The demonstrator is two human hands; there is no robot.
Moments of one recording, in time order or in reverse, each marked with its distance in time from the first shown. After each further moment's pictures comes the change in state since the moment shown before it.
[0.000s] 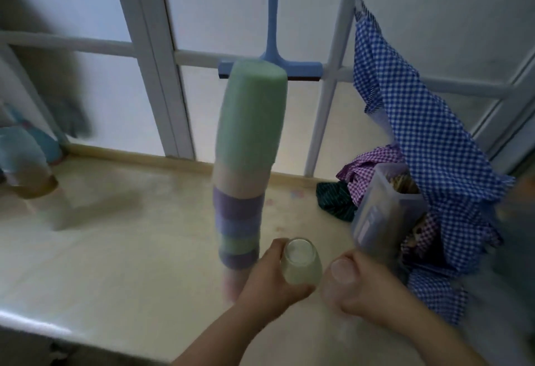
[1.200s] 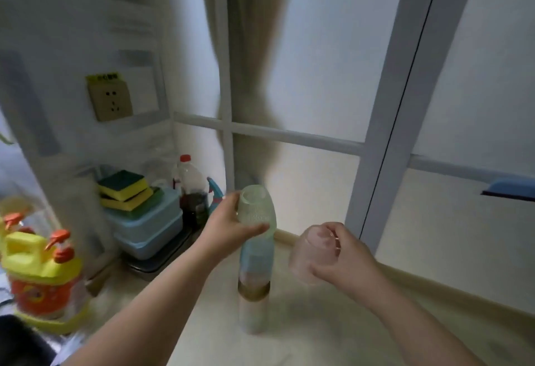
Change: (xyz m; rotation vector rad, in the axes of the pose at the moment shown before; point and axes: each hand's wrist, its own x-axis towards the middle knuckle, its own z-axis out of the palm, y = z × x) left_hand 0.061 -0.126 -0.581 0.018 0.453 0.009; right_hand 0.132 -0.514 0.183 0.255 0.032 -0.429
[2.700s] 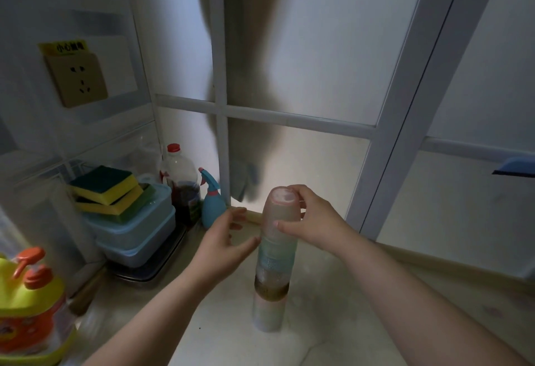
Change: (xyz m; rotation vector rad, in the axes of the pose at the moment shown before) left_hand 0.016 -0.088 -0.027 0.009 -0.067 0.083; right_hand 0.076 -0.057 0.073 -0.018 0.000 -0.044
